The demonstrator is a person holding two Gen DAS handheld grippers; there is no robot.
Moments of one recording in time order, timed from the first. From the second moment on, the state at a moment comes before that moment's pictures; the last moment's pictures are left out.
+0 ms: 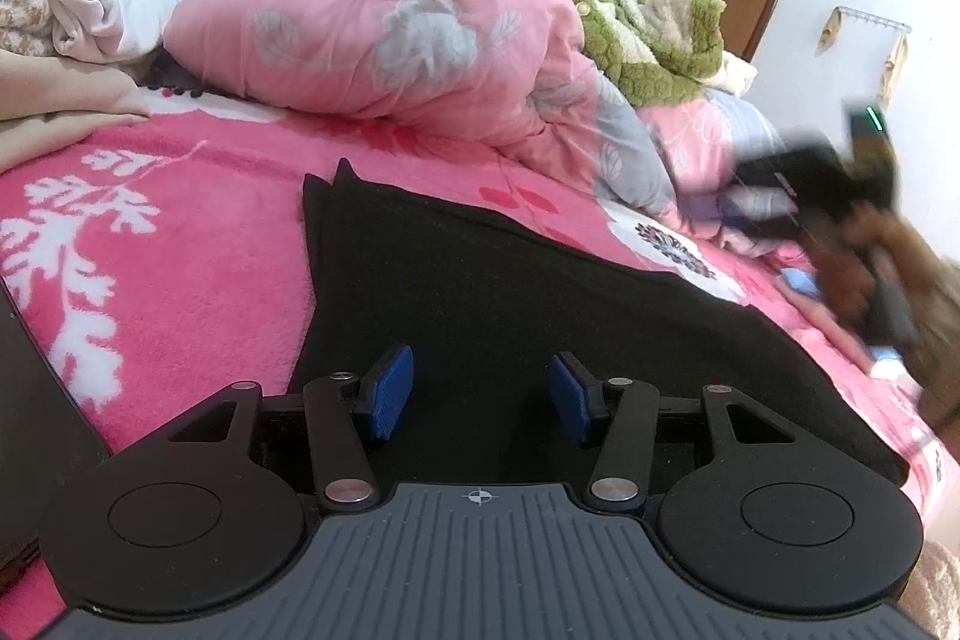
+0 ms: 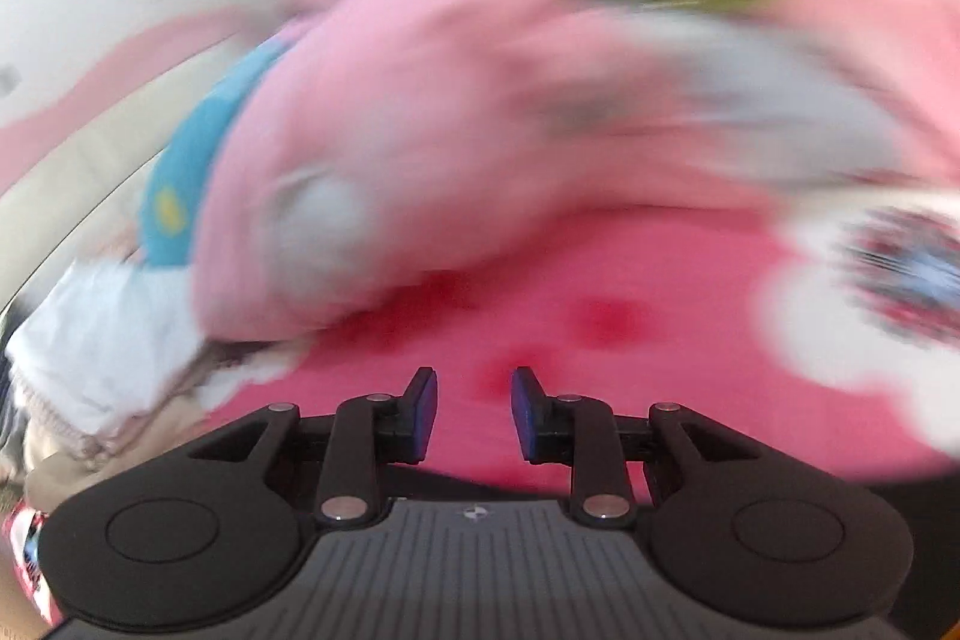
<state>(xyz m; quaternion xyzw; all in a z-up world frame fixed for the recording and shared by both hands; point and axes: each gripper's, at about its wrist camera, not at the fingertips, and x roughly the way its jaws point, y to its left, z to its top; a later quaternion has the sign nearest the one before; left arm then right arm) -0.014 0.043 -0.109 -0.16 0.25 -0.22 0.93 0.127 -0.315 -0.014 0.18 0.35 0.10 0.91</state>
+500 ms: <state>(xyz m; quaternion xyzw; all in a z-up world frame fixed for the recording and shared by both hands) -0.016 0.017 -0.095 -0.07 0.29 -0.18 0.94 0.062 -0.525 -0.061 0.28 0.33 -0.17 0.89</state>
